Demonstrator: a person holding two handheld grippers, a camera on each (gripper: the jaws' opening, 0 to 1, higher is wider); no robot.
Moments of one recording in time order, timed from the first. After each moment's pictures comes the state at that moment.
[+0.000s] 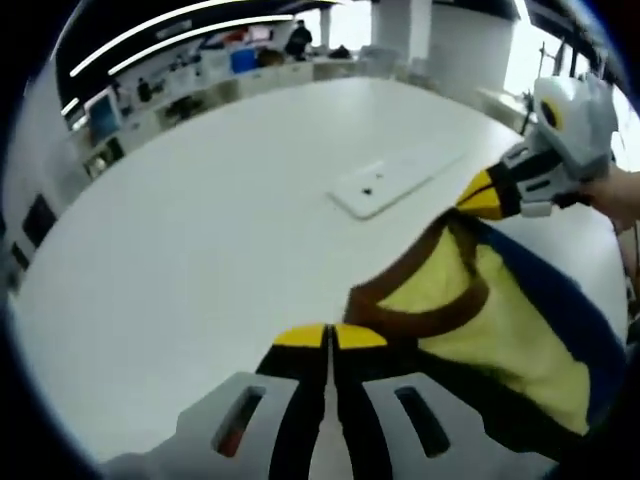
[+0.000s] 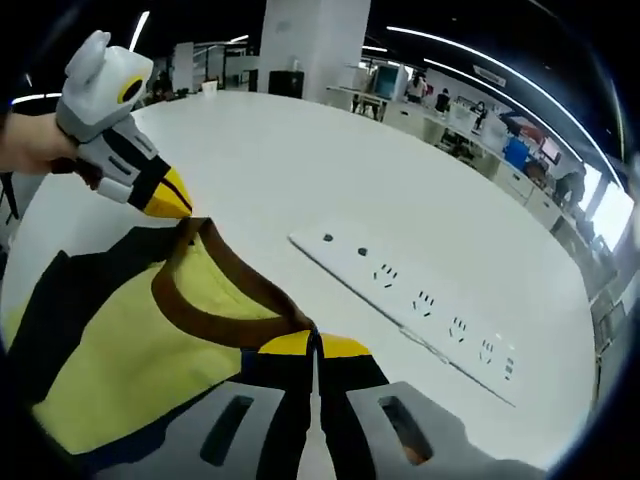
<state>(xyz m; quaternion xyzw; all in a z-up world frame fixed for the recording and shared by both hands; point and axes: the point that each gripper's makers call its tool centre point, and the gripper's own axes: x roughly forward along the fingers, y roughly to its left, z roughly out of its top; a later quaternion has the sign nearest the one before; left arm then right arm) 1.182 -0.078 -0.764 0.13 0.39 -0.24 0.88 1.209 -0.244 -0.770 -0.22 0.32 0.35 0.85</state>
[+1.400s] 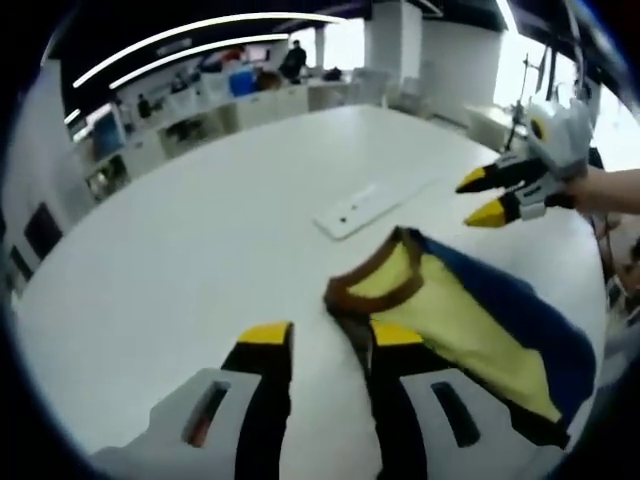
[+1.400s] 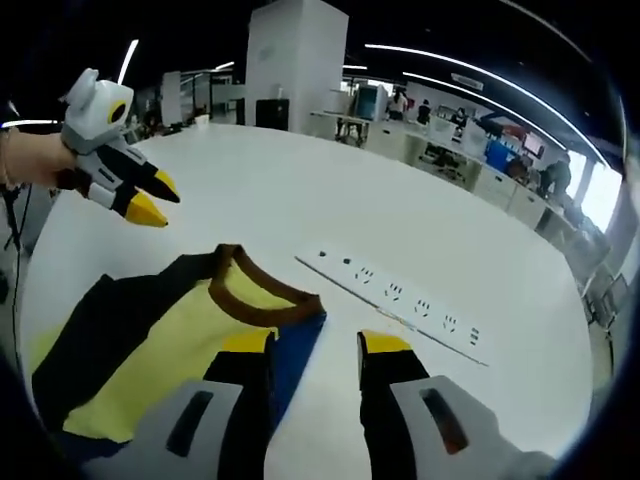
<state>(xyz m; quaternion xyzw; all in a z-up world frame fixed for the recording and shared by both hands) 1.127 -0.070 -0.688 0.11 0.34 -0.27 0.89 1.155 -0.275 -0.701 -0.16 0.28 0.33 0.89</state>
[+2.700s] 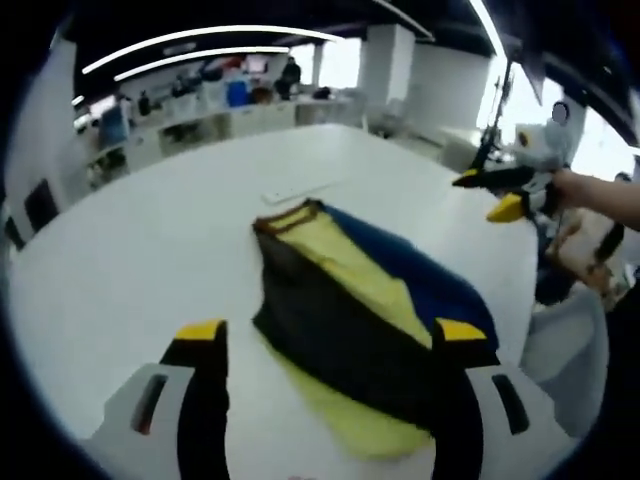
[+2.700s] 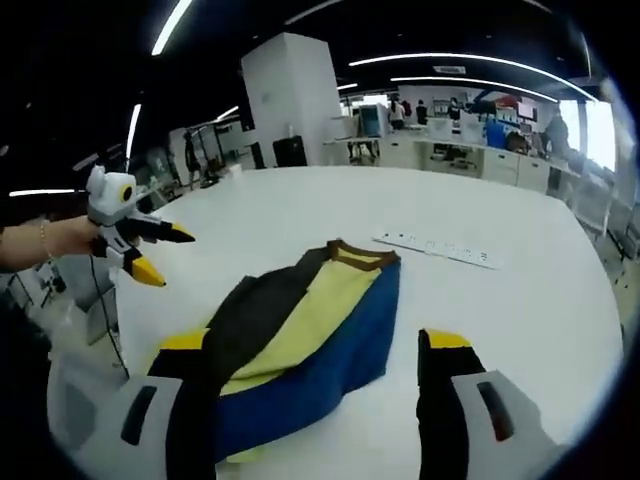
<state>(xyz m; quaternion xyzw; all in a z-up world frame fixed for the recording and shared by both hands) 0.894 -0.062 -0.631 0.05 0.32 -0.30 0.90 0.925 -0.308 -0.616 -0.03 0.25 0.37 0.89</state>
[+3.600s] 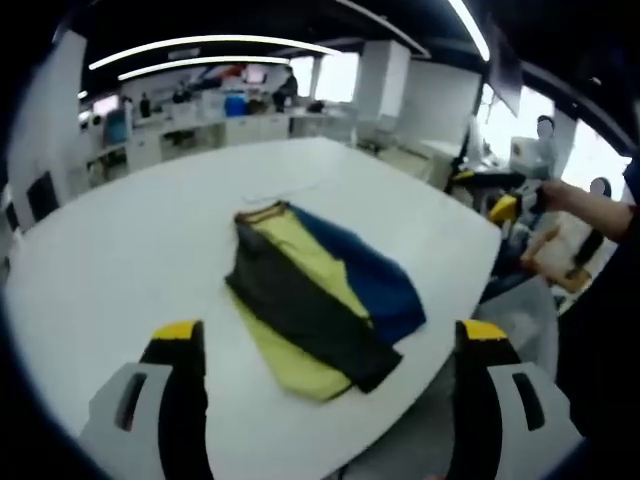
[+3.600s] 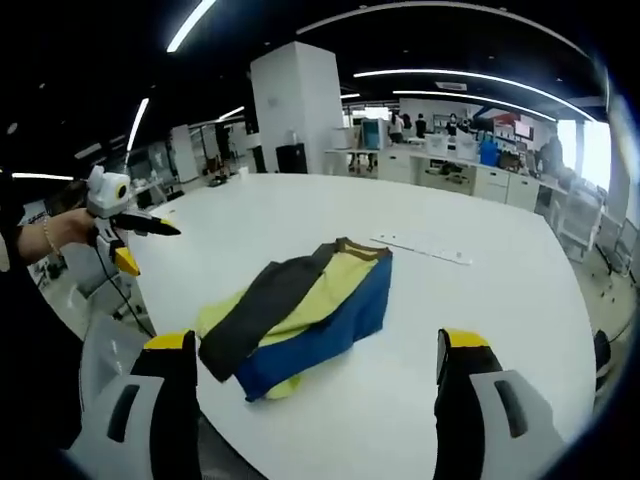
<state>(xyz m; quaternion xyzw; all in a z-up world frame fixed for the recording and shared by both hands) 0.783 -0.076 -0.594 0.03 0.31 -0.30 0.90 0.833 -0.361 -0.574 -0.06 0.24 0.37 0.89</state>
